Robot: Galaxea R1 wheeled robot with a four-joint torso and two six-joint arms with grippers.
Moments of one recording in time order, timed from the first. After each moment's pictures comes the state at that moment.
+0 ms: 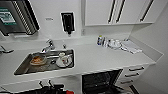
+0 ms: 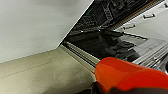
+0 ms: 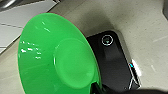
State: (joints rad) left arm 0.61 2.34 -1.59 0.38 0.41 -0.60; right arm -1.26 2.61 -2.19 0.15 0.08 0.10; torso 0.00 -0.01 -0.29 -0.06
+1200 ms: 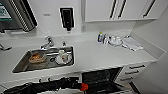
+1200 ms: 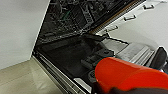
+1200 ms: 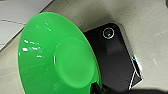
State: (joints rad) left arm 0.51 2.63 -1.72 0.38 0.45 -0.62; right arm -1.26 2.63 -2.19 0.15 0.09 0.10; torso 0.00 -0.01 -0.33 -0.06
